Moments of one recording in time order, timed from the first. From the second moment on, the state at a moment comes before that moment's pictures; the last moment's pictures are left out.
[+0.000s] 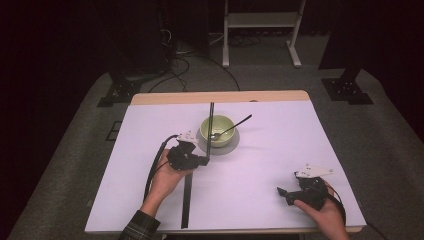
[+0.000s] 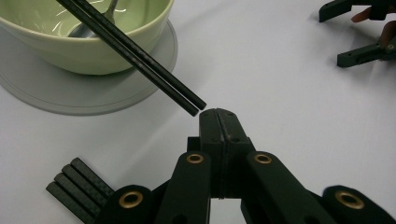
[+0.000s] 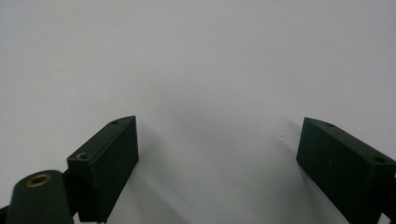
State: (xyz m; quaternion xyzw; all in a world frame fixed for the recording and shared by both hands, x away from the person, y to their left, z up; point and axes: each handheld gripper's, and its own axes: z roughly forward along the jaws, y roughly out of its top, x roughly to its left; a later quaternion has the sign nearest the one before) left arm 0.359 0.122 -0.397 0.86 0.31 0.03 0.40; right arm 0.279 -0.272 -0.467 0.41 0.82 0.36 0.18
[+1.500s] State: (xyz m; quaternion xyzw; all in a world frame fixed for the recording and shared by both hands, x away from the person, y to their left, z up) left arm 0.314 0.190 -0.390 0.82 0.38 0.16 0.39; right arm 0.279 -0.272 -0.467 0.41 0.82 0.36 0.18
